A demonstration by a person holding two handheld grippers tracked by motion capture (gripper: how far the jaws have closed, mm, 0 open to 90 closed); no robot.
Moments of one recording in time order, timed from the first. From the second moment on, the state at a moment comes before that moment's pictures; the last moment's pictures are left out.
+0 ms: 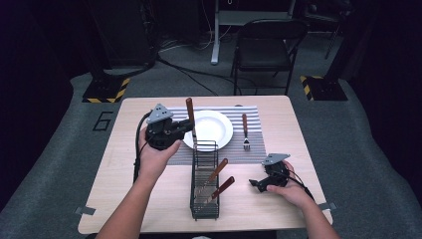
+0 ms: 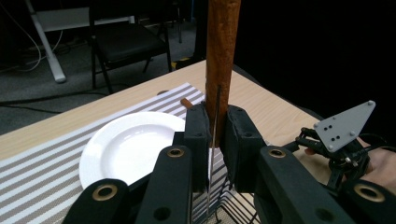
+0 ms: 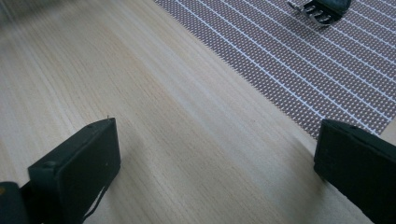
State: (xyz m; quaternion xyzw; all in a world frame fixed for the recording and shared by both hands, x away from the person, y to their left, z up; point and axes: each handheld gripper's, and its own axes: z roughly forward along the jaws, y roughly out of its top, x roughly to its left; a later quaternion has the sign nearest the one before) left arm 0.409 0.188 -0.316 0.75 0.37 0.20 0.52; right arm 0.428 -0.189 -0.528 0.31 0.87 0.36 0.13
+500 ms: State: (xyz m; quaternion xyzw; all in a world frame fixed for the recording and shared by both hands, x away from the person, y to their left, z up) left arm 0.418 0.208 -0.302 0.73 0.38 0.21 0.52; right arm 0.428 -0.189 -0.528 0.31 0.87 0.36 0.13
